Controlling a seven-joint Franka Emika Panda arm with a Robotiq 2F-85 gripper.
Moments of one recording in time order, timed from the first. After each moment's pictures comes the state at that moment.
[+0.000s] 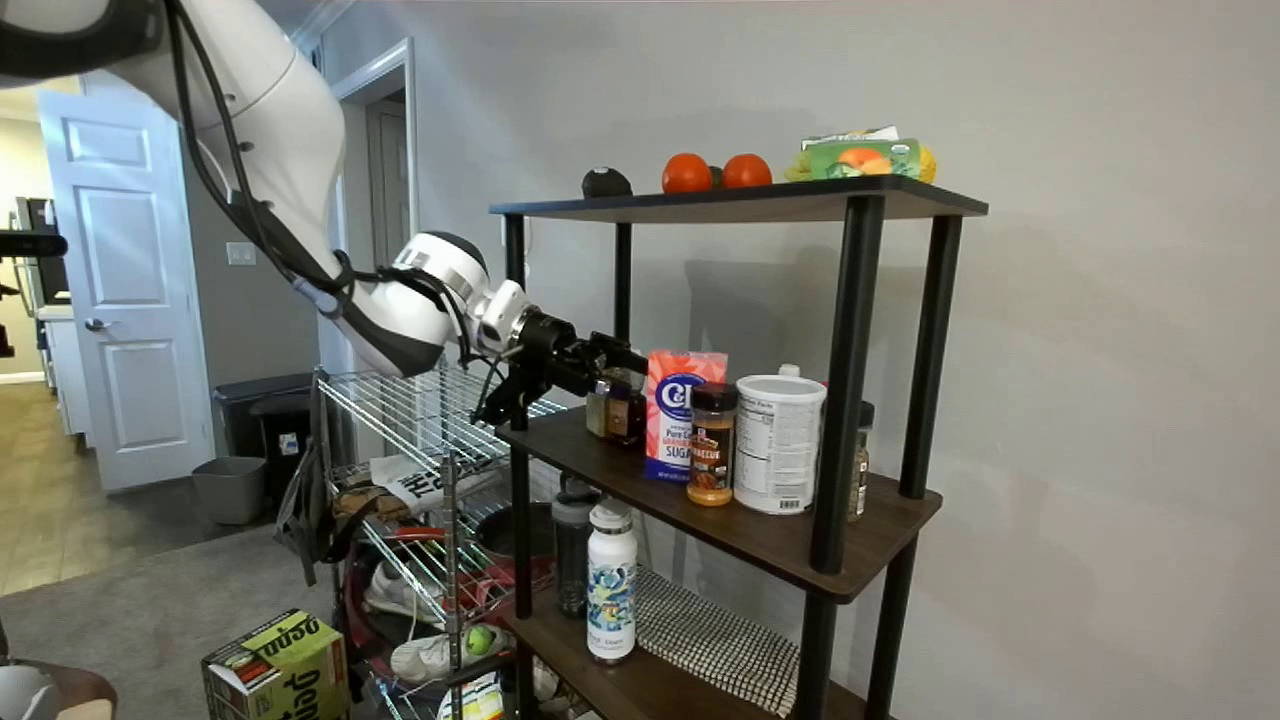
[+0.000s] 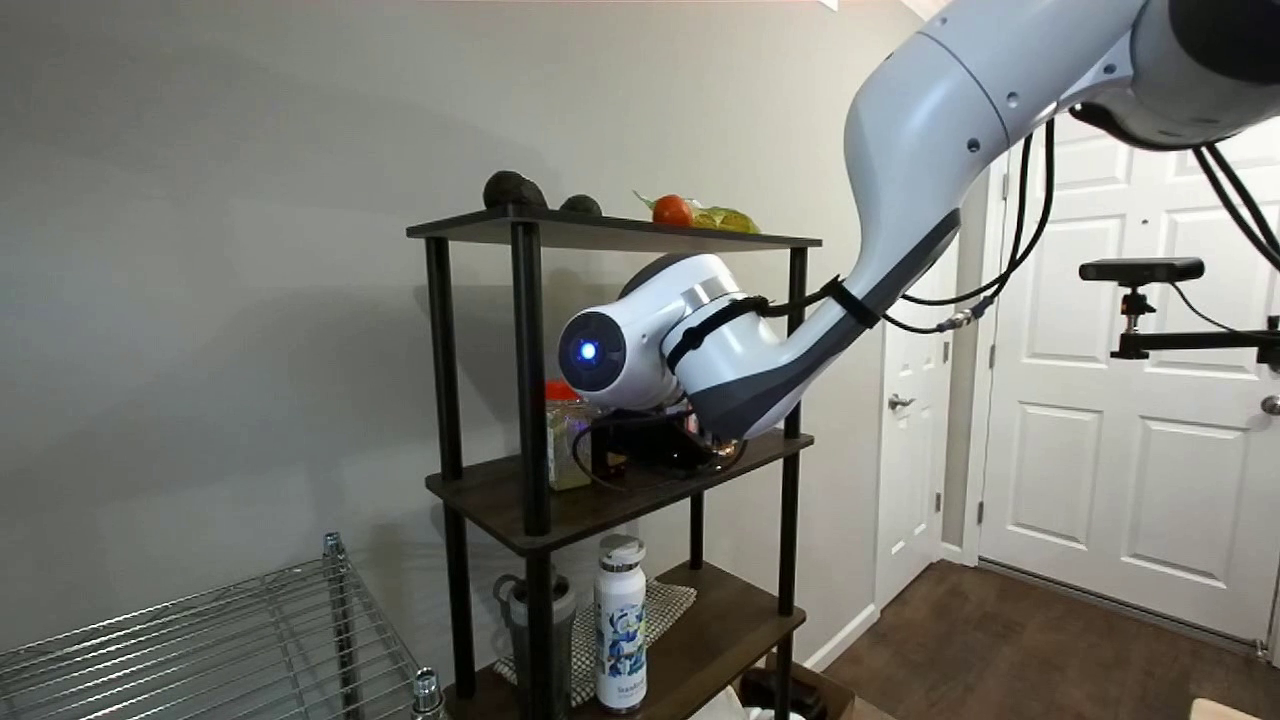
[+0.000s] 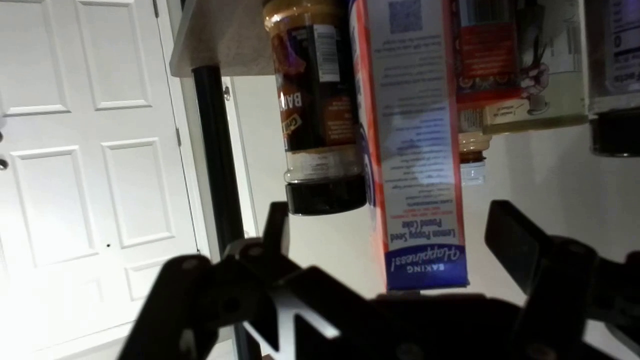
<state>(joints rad) 0.22 0.22 0.17 -1.99 -1.49 1.82 2.36</state>
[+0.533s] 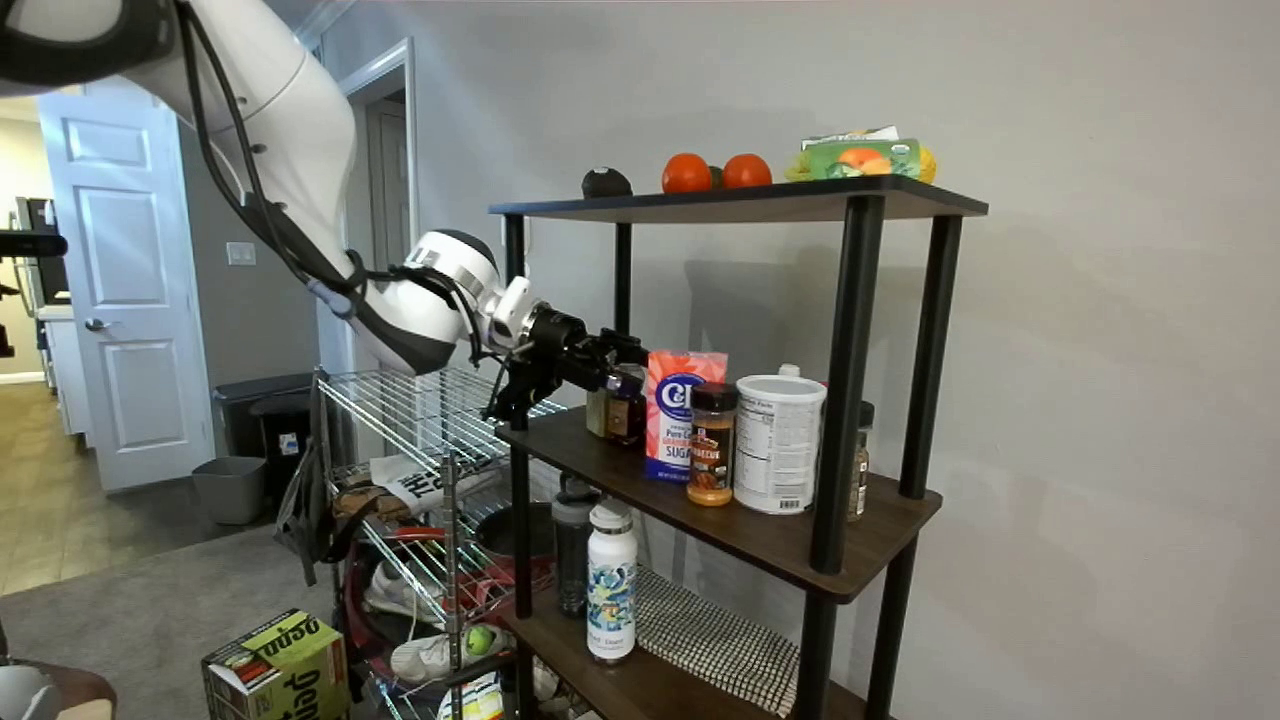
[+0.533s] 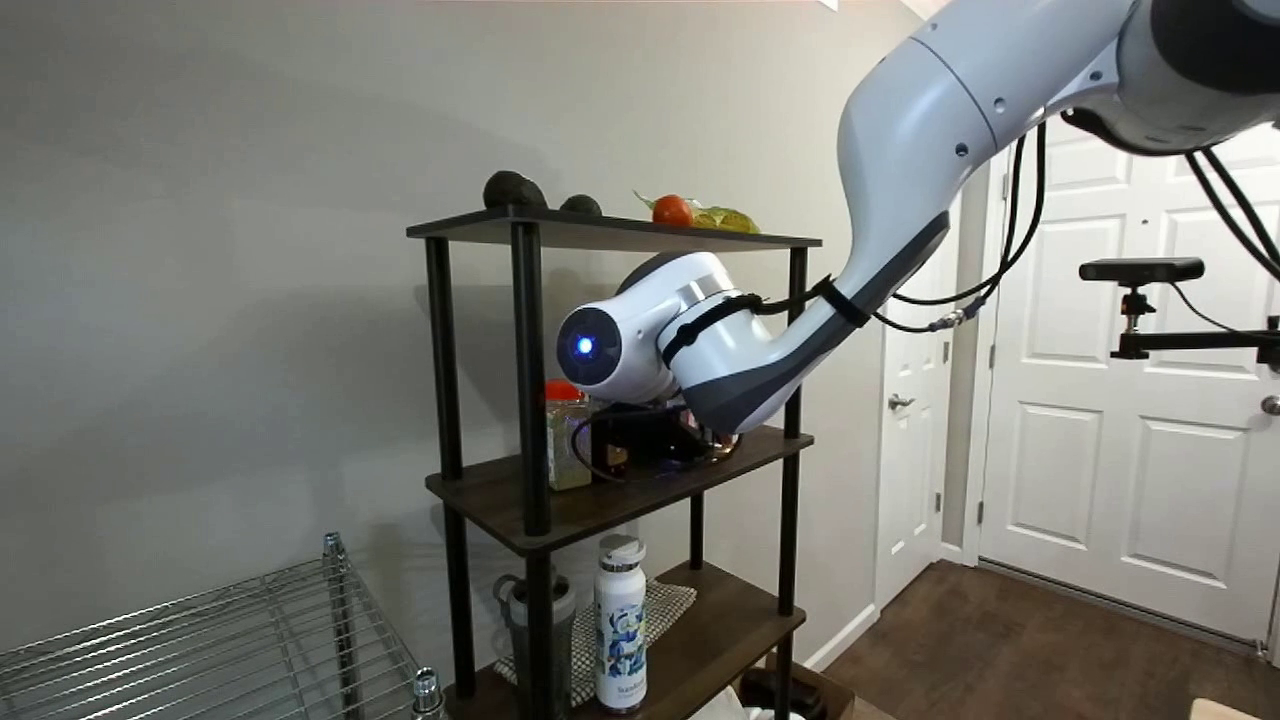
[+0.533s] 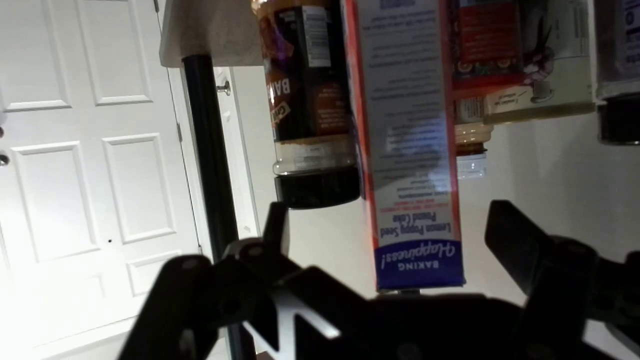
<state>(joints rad) 0.22 0.24 0.16 -1.96 -1.50 1.82 2.34</state>
